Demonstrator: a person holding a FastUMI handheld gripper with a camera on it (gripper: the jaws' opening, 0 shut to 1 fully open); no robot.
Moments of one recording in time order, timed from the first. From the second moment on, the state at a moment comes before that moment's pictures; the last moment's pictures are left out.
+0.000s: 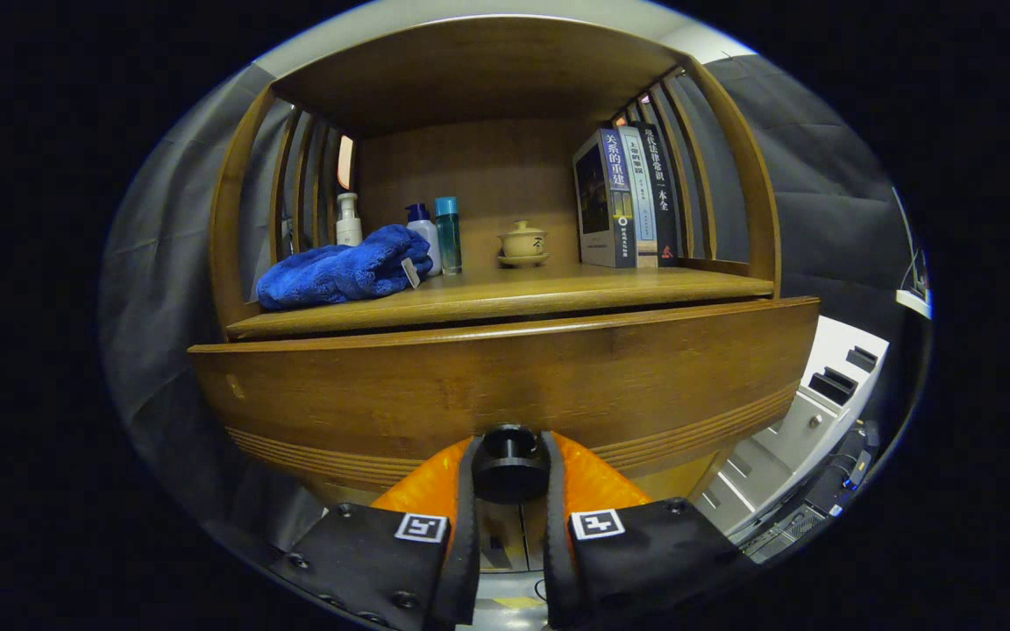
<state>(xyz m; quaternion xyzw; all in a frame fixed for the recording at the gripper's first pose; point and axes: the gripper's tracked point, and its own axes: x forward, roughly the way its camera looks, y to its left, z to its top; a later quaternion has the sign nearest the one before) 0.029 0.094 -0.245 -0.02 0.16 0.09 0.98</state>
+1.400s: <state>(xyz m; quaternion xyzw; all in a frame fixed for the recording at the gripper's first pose) -0.086 0.067 -0.241 -0.05 0.21 0.10 0.97</state>
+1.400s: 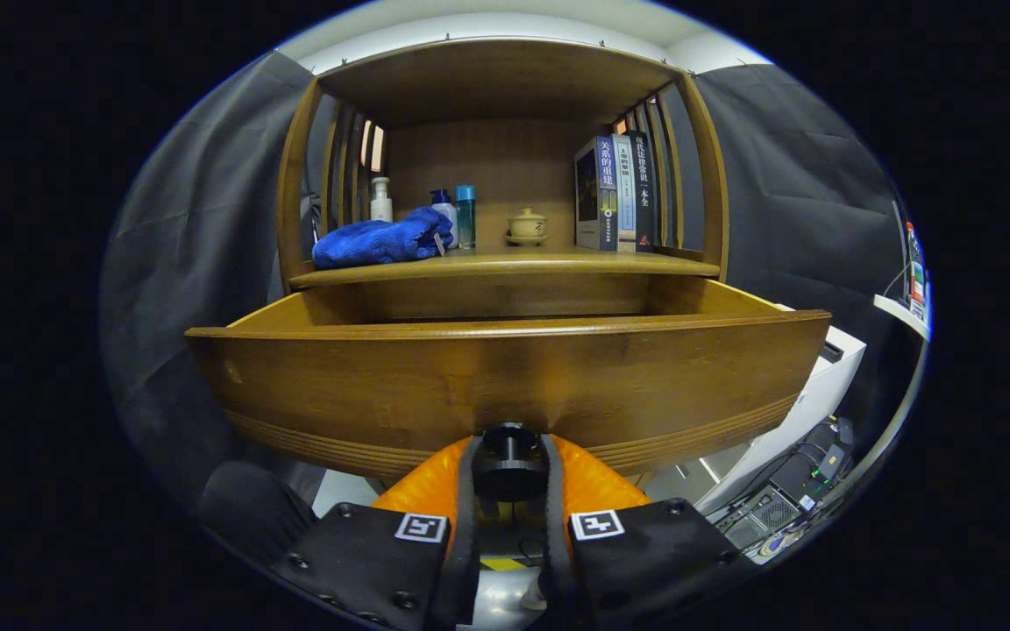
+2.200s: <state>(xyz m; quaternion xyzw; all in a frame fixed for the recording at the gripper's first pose) -0.110 0.062 -0.241 -0.05 0.22 0.10 0.97</state>
